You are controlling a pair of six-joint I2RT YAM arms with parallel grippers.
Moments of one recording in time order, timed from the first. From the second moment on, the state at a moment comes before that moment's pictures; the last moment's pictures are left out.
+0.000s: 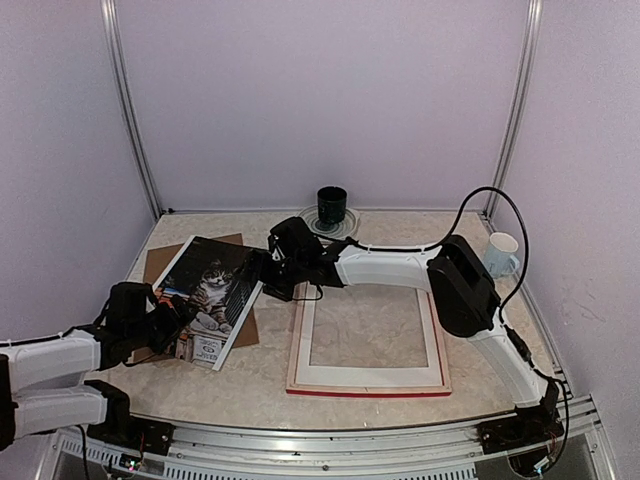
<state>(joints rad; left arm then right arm) -0.25 0.96 0.21 0.08 0.05 -0.89 0.95 2.48 2.05 -0.14 -0.23 1.01</state>
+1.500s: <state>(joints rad) -0.45 0.93 0.12 0.19 0.00 -0.86 0.90 2.67 2.24 -0.10 -0.26 1.28</state>
